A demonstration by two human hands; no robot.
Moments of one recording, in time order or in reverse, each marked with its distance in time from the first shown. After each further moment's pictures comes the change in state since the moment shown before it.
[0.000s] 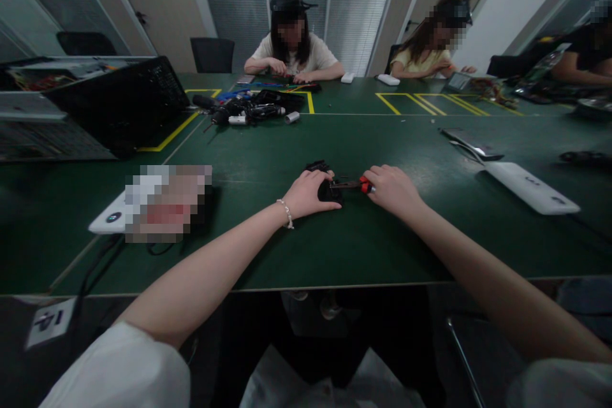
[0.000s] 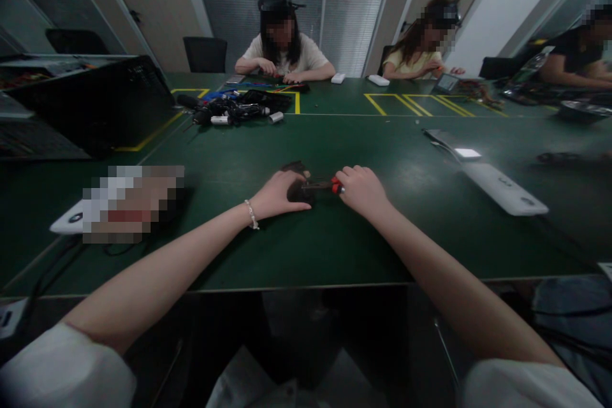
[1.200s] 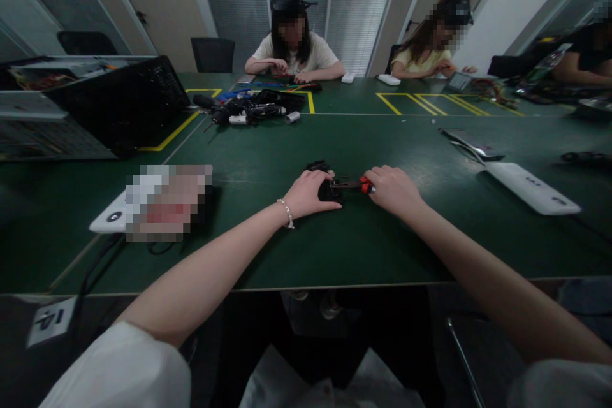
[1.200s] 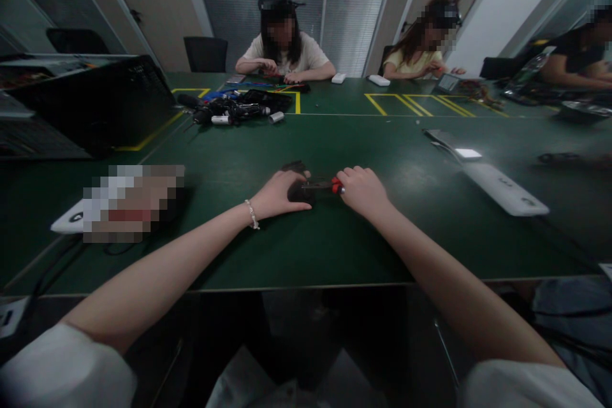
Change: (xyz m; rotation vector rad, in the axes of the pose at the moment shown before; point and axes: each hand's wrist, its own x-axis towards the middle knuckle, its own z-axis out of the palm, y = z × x) left_hand 0.000 -0.001 0.001 -0.006 -0.002 0.003; right_hand 0.001 -0.001 0.001 -0.007 -0.021 0.024
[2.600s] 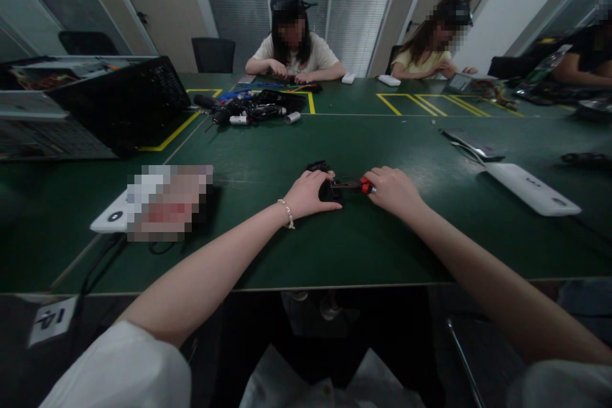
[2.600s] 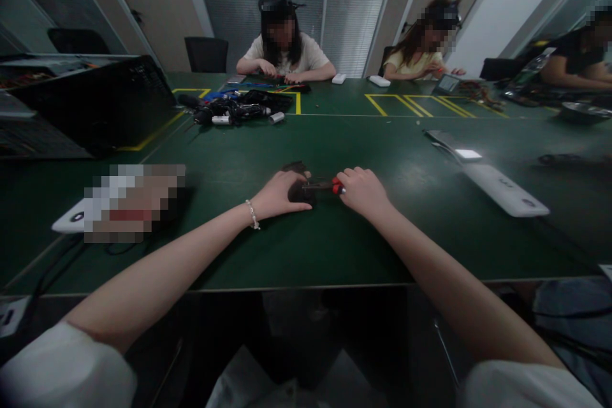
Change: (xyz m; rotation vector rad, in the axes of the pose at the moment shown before) left_hand 0.000 0.000 0.000 0.005 0.003 0.011; right_hand 0.000 0.000 -0.002 0.018 -0.026 -0.006
